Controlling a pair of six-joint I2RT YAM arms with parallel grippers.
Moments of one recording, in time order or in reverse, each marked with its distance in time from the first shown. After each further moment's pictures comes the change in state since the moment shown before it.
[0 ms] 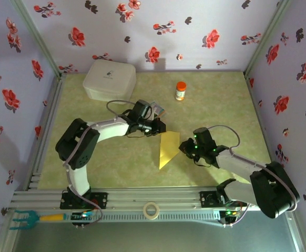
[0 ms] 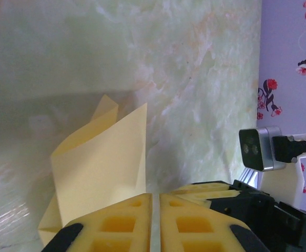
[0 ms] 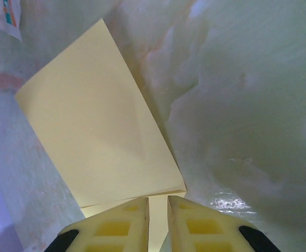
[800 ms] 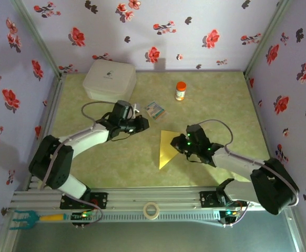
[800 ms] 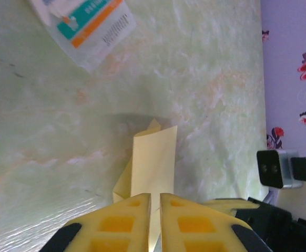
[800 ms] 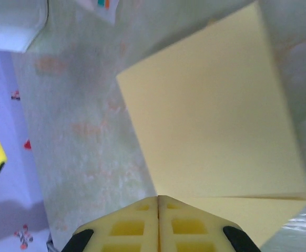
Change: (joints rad) left arm 0.097 -0.315 -0.209 -0.030 -0.173 0.013; right arm 0.101 -0.004 0.059 0.091 0.039 0.021
